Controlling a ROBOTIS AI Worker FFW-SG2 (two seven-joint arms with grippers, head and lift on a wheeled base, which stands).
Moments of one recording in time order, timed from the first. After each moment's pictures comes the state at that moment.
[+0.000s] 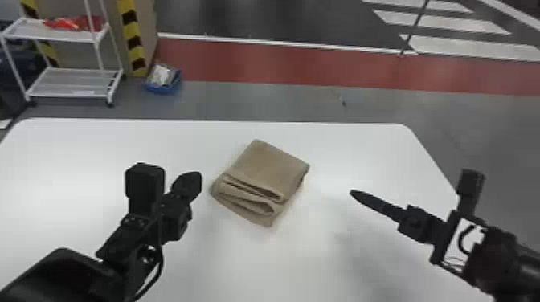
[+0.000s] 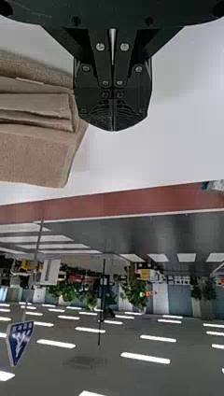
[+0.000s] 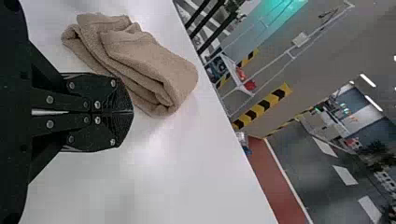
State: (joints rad) left arm 0.07 0.26 -0.38 -1.79 0.28 0.36 0.10; right arm 0.00 -0.02 -0.55 -1.86 -0.08 1.06 0.97
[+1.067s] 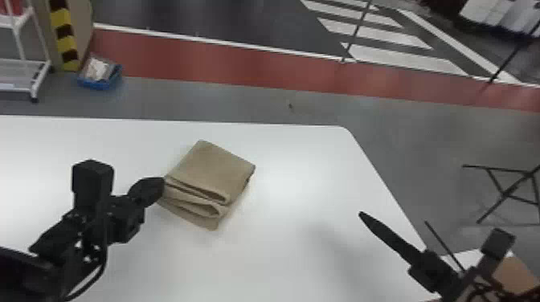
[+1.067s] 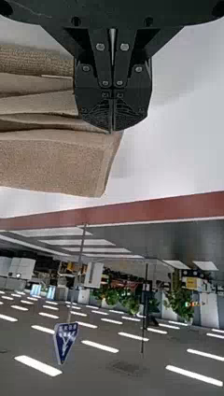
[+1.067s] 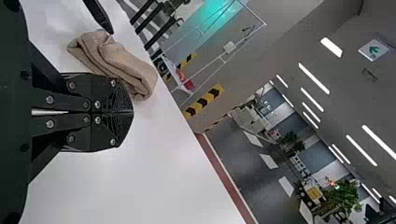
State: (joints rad) left arm -0.08 0.24 -0.44 -1.55 0.31 0.28 -0.10; right arm 0.29 0.00 -0.86 -2.00 -0.41 0.90 1.06
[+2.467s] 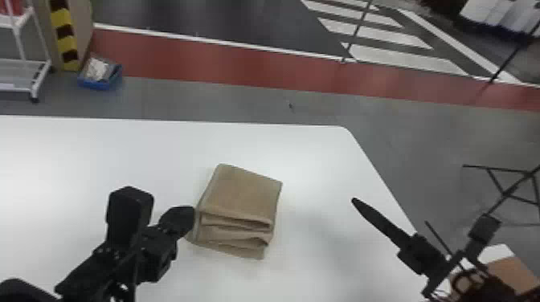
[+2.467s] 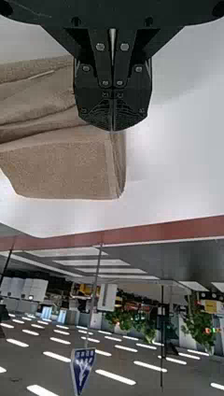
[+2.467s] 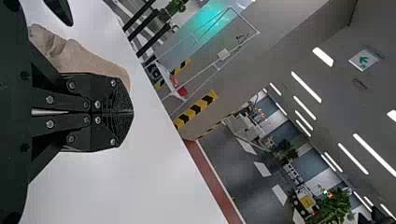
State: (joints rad) left arm 0.10 0.25 -0.50 -1.92 0.28 0.54 0.01; right arm 0.22 0.00 -0.82 -1.96 -0.37 0.88 1.04
